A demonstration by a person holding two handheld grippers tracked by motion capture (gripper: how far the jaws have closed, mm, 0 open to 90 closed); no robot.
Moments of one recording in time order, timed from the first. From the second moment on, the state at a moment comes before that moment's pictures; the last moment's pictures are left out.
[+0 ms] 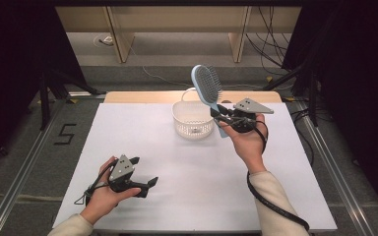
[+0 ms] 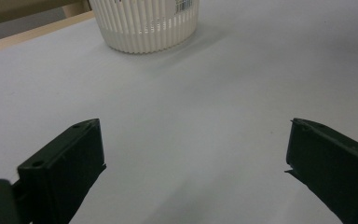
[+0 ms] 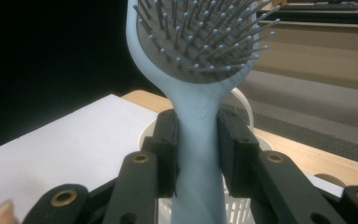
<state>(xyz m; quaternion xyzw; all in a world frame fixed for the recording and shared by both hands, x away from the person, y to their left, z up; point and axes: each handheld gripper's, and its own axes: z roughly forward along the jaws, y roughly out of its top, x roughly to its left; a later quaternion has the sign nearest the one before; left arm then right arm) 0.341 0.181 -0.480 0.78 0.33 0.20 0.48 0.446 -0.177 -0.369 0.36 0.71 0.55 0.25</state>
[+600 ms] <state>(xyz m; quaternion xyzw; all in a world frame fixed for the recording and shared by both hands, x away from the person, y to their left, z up) 0.341 0.181 -0.480 0.78 0.34 0.20 0.48 0.453 -0.169 -0.368 0.36 0.71 0.56 0.24</state>
